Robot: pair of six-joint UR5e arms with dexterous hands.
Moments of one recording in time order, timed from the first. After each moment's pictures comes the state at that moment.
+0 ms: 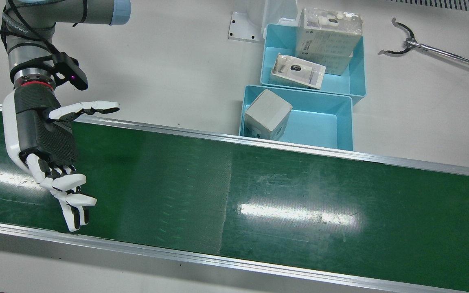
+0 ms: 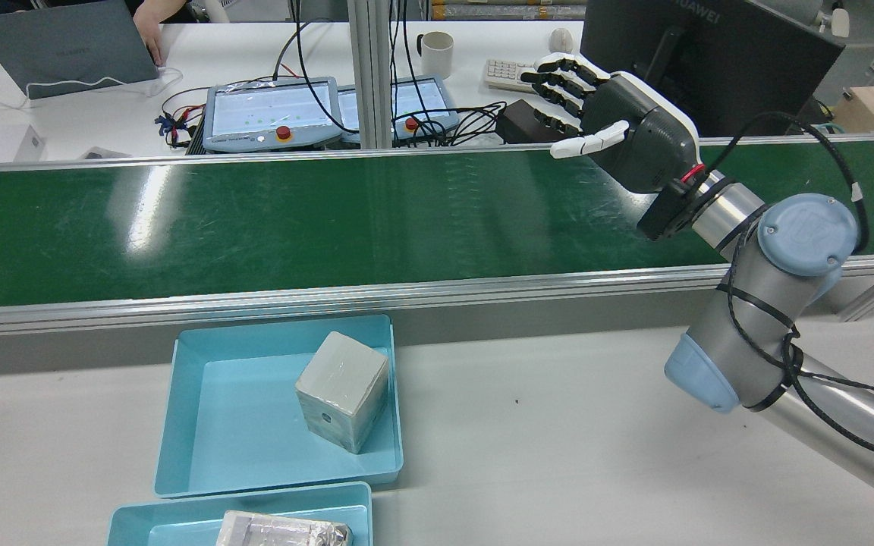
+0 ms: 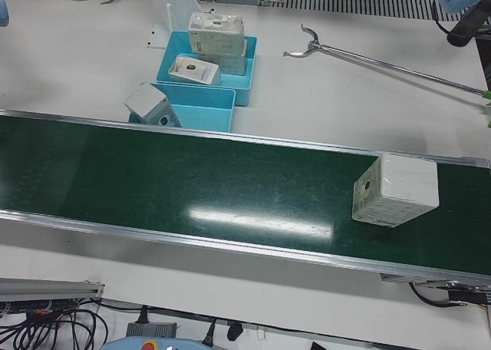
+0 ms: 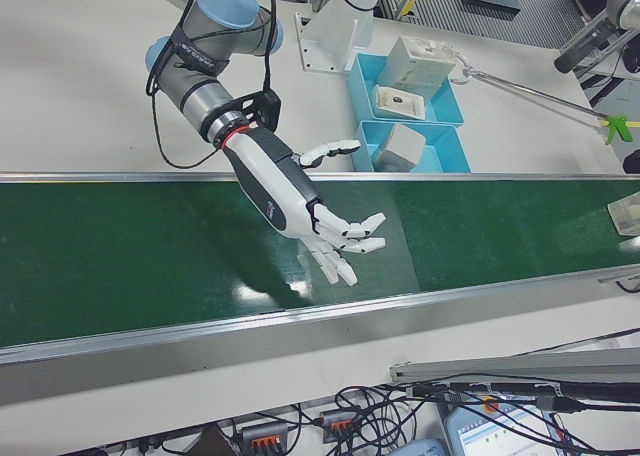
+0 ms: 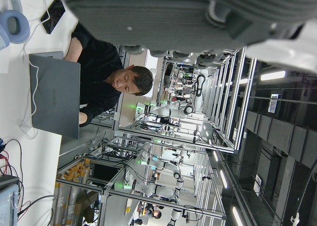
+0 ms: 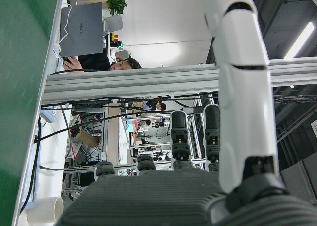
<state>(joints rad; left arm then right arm) -1.81 -1.79 -1.75 0.44 1.92 -0.15 0.95 -1.15 1.78 -3.32 -1.32 -0.07</state>
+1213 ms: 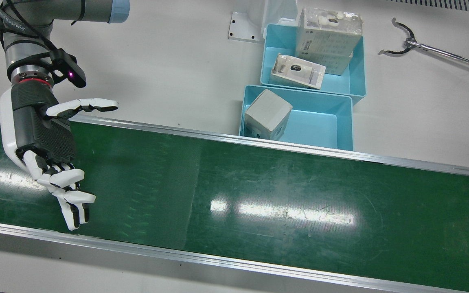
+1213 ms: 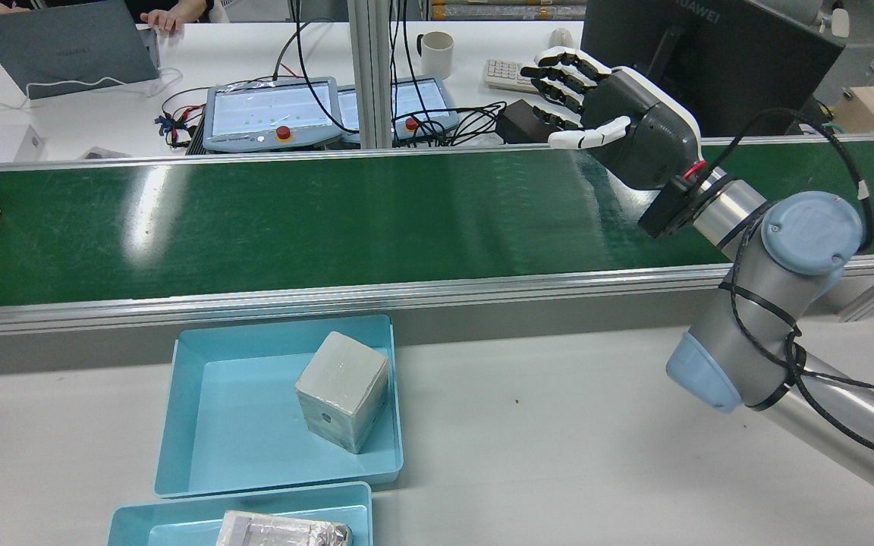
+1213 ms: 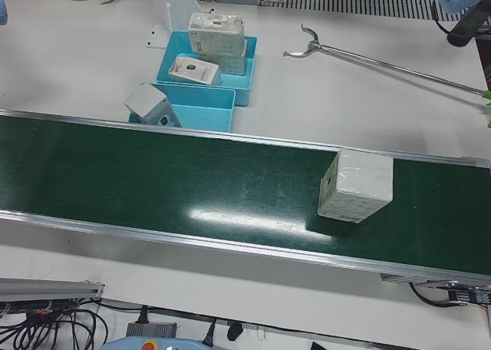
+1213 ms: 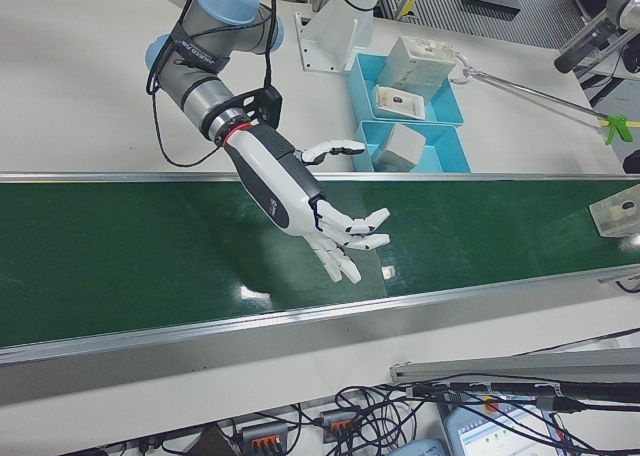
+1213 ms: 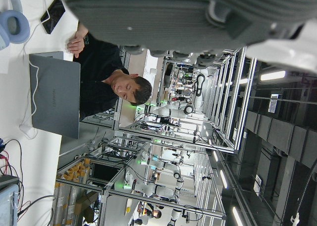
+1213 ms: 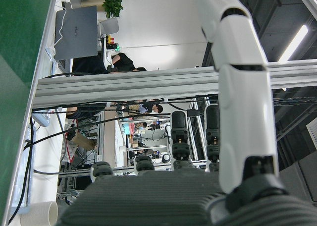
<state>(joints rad) -1.81 -1.79 -1.75 0.44 1.92 -0.15 0.95 -1.15 1.79 -3.32 -1.32 -0.07</state>
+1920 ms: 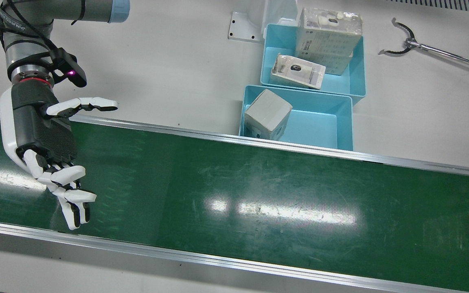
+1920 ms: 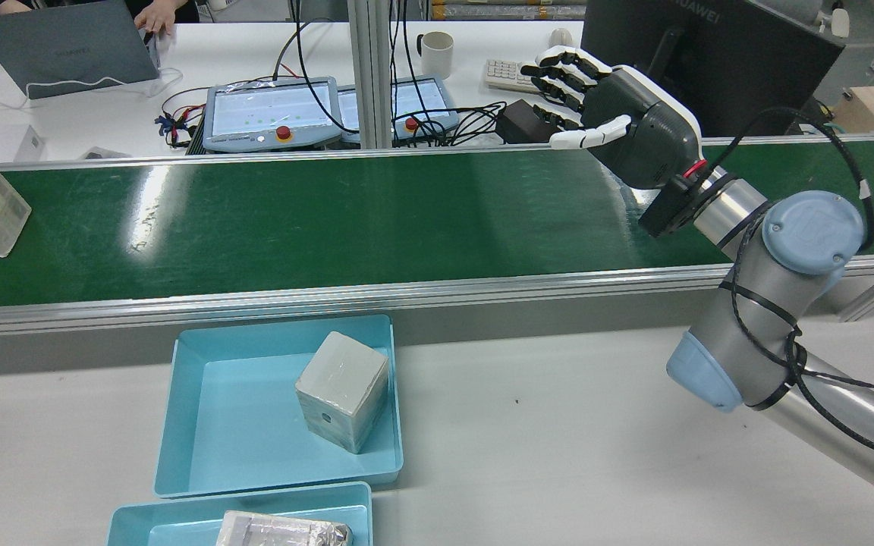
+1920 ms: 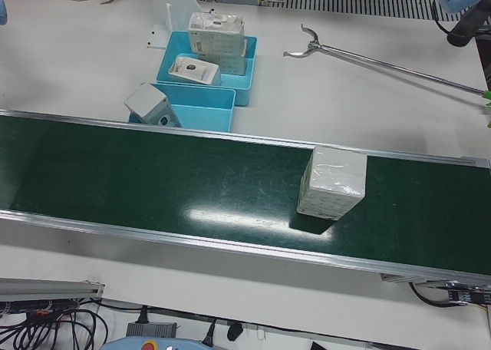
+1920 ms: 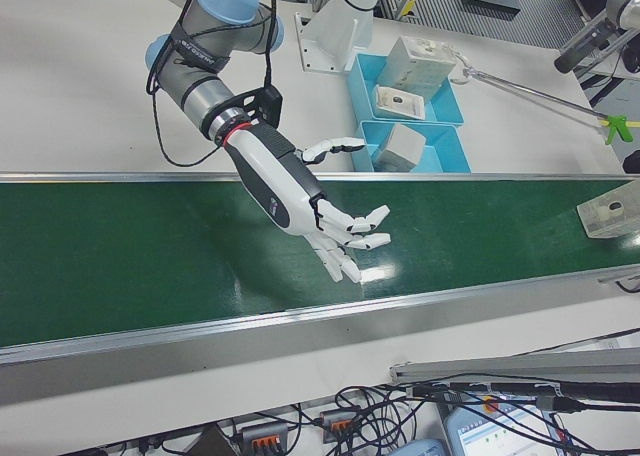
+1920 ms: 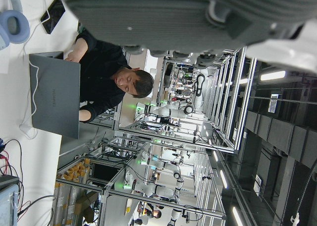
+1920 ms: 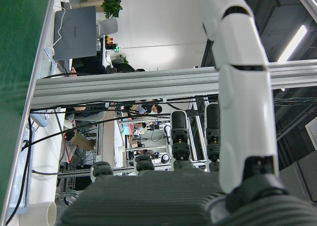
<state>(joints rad) -1.81 -1.79 -1.75 0.44 1.92 -0.15 0.95 -1.15 1.79 -3.31 -1.32 -0.07</state>
